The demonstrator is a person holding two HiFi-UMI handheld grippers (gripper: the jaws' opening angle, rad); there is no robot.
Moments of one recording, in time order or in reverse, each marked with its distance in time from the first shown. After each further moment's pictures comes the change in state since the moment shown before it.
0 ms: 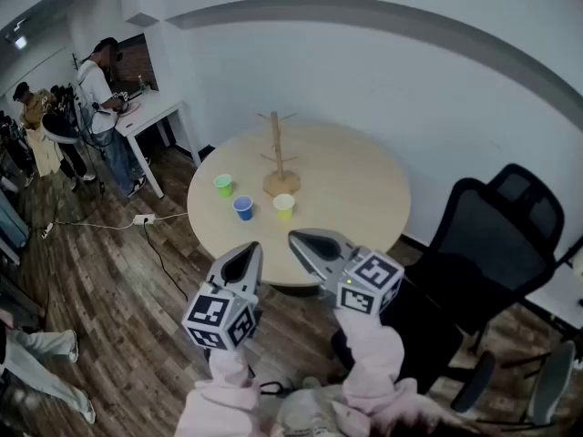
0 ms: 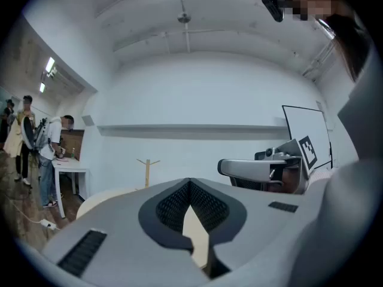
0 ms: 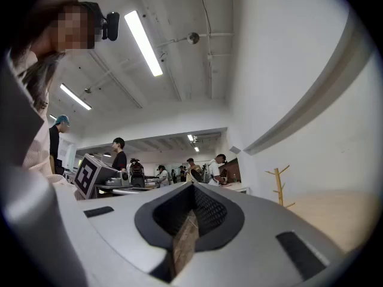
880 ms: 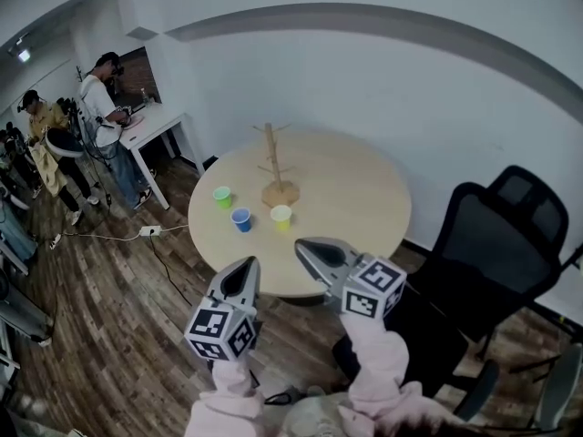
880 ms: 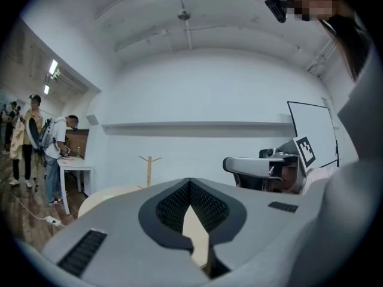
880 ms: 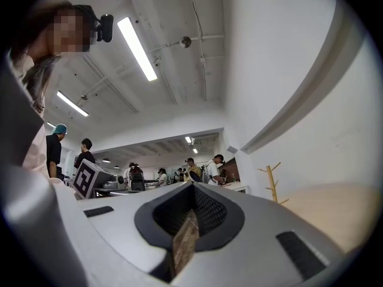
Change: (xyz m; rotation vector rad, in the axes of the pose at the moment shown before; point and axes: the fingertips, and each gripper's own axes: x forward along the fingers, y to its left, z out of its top) left arm 0.012 -0.009 -0.009 -0.008 0.014 0.045; right arm -0.023 -0.034 -0.003 0.052 -0.020 -0.011
